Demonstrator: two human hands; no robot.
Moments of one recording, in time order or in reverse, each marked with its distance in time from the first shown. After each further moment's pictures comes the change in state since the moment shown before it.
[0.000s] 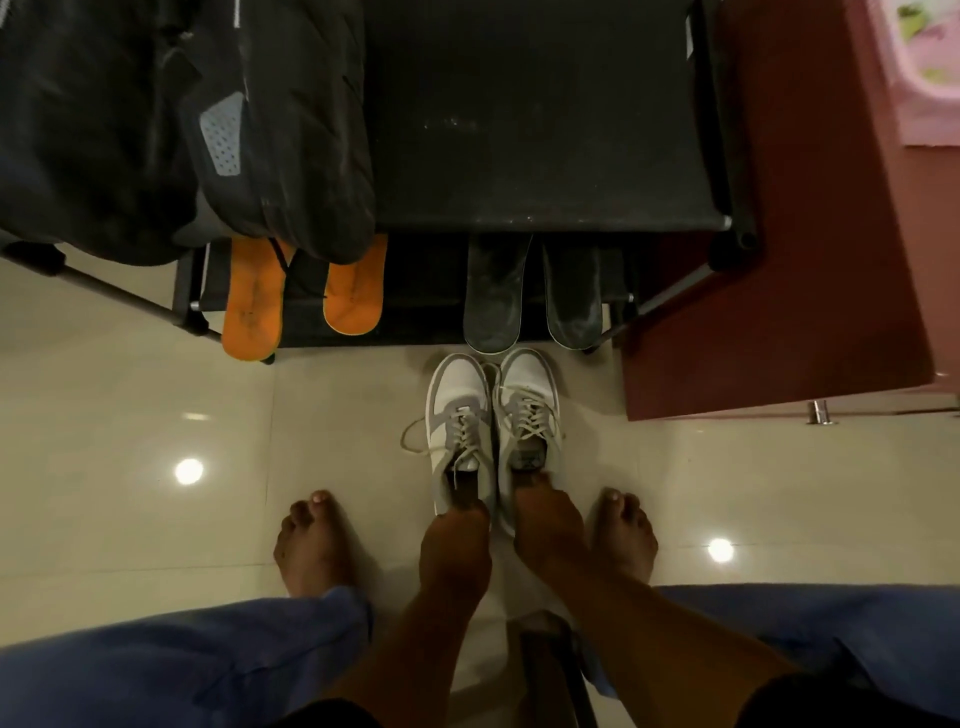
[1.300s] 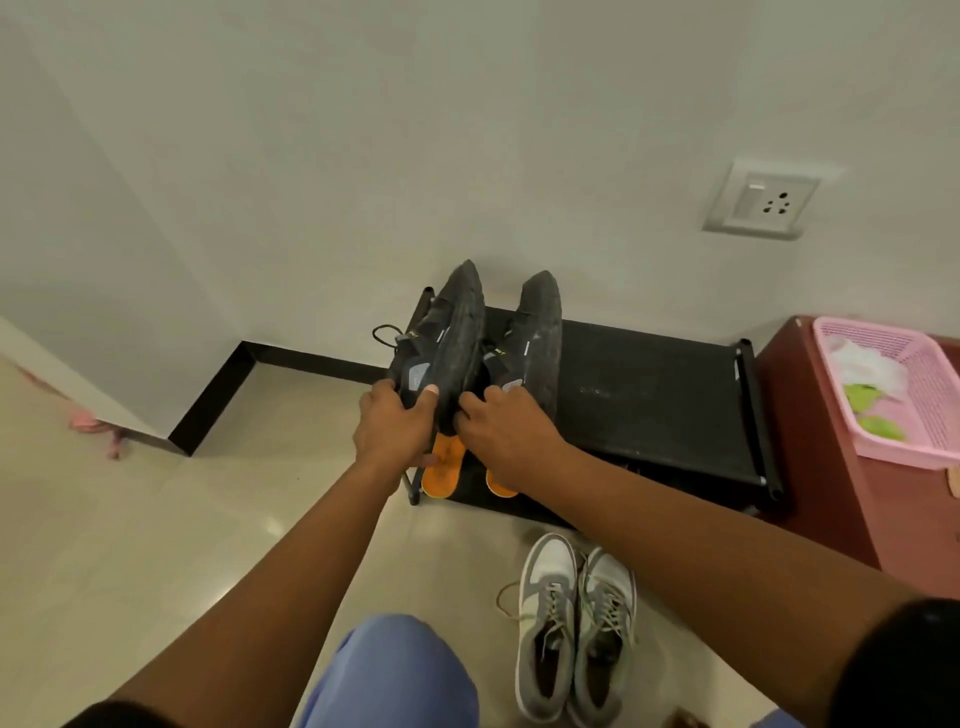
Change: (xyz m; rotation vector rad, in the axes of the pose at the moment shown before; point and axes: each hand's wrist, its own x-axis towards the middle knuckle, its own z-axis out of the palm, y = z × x) left_hand -0.111 -0.115 -0.364 -1.044 0.818 -0.233; right_hand -0.149 -0.243 -0.280 -0.912 0.783 -0.874
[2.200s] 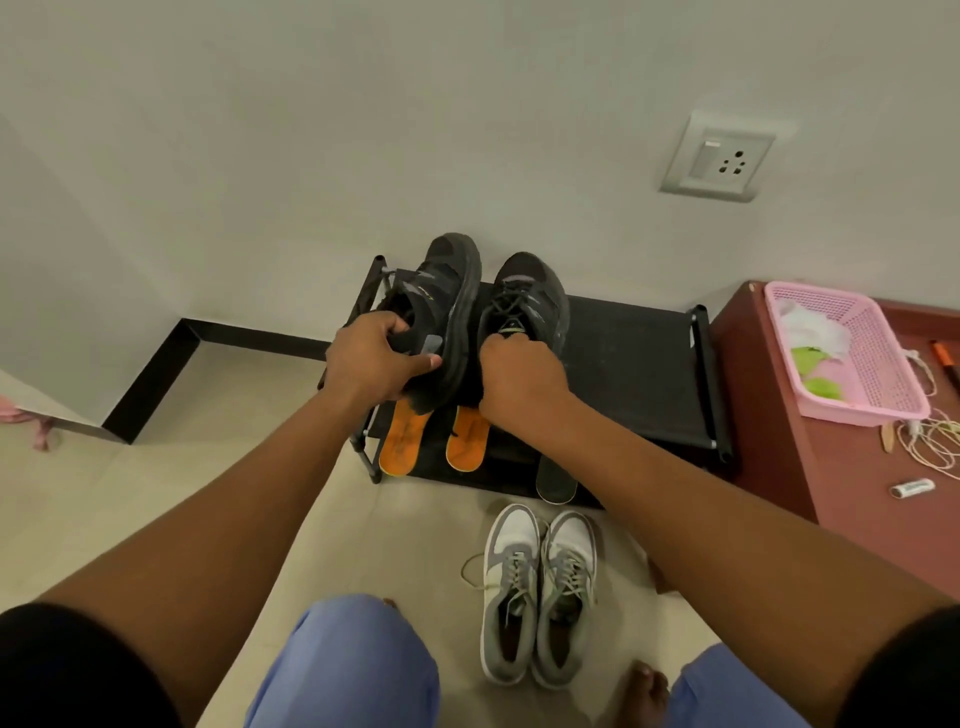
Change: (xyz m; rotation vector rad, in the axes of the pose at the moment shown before) left_hand 0.019 0.046 0.016 0.278 -0.151 0.304; right_hand -0.020 0.045 -0.005 0.483 0.004 0.570
